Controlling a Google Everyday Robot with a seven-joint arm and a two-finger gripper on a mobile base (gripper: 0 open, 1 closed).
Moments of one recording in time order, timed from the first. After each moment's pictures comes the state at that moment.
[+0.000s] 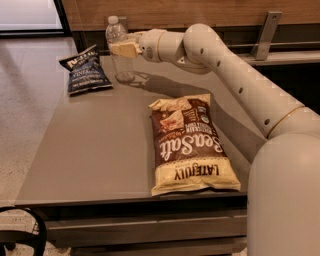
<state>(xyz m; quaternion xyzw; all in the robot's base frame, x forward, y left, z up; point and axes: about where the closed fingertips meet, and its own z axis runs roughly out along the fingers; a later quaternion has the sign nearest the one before) 0.805 0.094 0.932 -0.39 0.63 0.31 0.59</state>
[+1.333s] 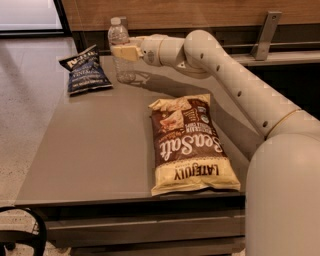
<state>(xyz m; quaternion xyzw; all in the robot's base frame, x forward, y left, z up) 0.812 0.094 0.914 -0.37 0.64 0.33 0.58</state>
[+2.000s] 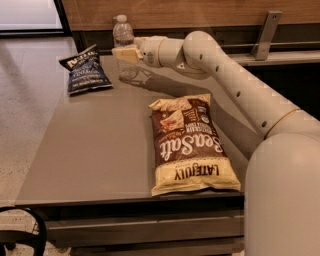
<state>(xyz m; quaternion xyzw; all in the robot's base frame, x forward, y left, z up) 0.812 0.095 0.914 -0.37 0.64 0.33 0.58</state>
